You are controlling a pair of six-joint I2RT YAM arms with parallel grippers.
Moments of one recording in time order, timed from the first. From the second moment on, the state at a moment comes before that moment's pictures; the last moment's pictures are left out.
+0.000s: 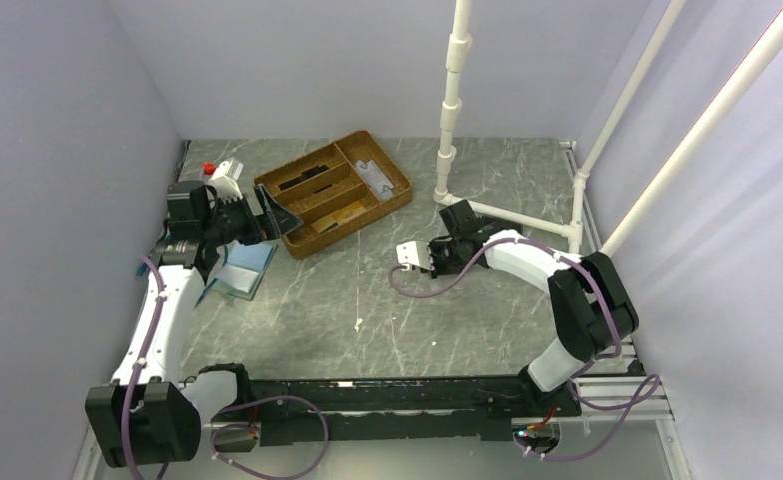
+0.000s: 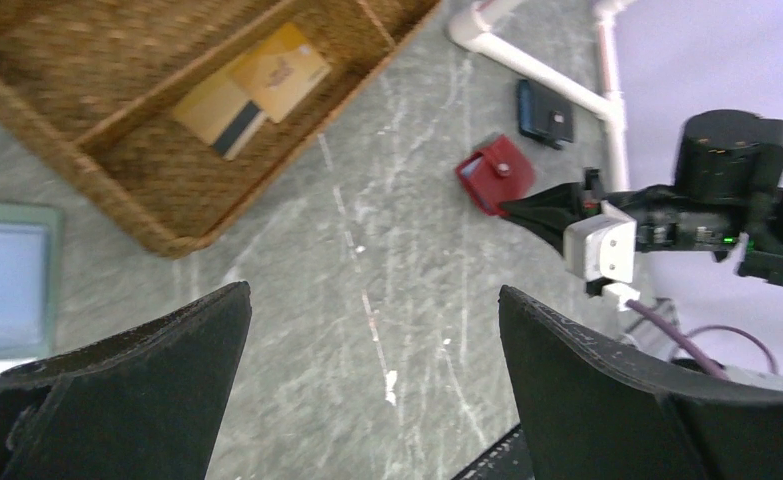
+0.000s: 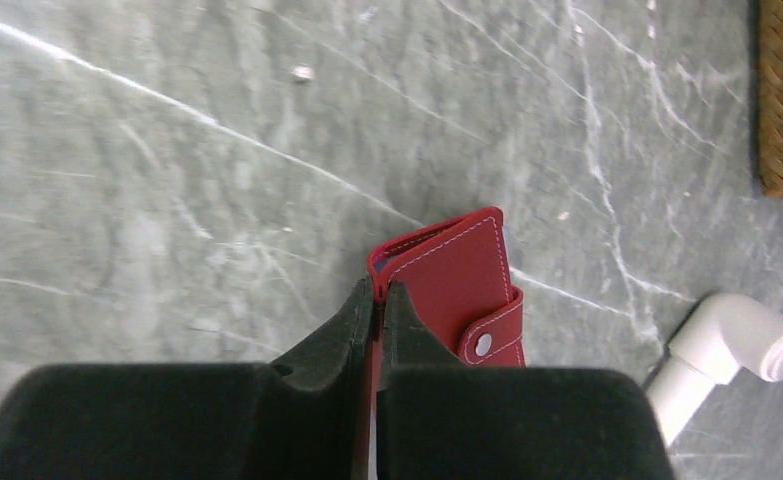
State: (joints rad) left arm 0.07 1.05 0.92 -0.40 0.64 -0.36; right arm 0.48 1.61 0.95 -0.43 -0.37 -1.23
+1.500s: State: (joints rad) left arm -0.53 1.68 1.19 -0.32 0.54 -0.14; right arm 0.33 1.59 1.04 -0.59 -0.82 -0.64
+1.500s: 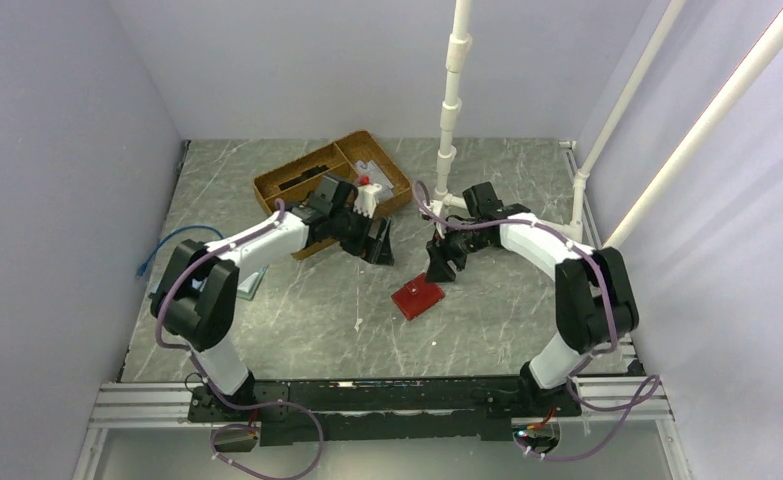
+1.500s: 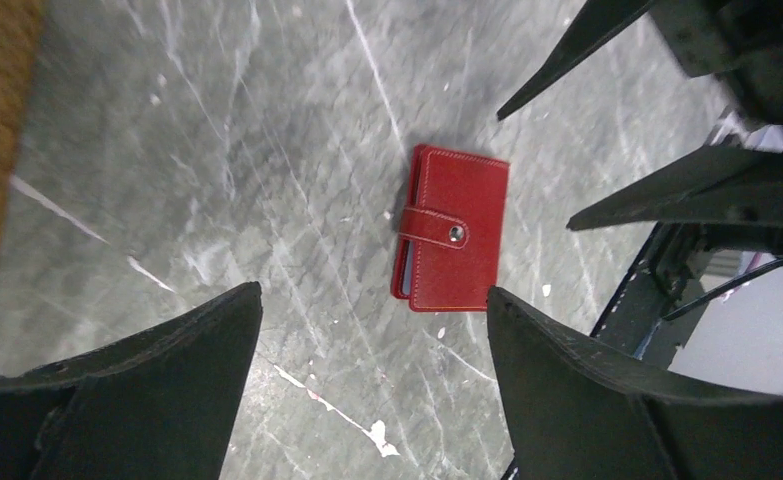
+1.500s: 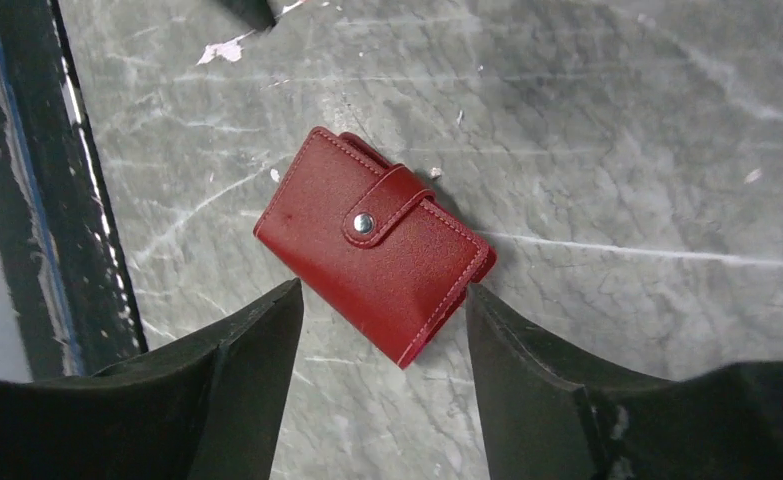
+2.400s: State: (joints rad) left arm -0.65 1.82 1.20 -0.33 0.54 -0.23; right arm 0.27 1.89 1.10 -0.63 -0.87 -0.44
